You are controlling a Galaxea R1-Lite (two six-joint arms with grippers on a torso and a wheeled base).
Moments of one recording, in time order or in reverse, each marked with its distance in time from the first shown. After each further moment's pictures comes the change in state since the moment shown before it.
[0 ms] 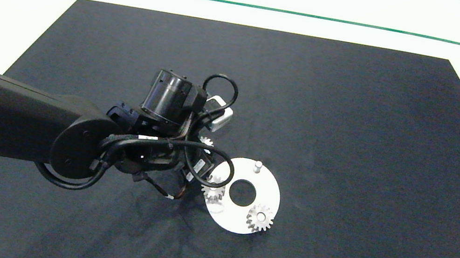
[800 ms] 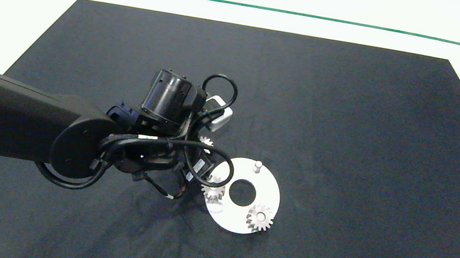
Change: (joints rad) left arm 0.005 0.002 -0.001 0.000 0.000 0.001; right arm 0.000 0.000 0.001 0.000 0.000 0.000
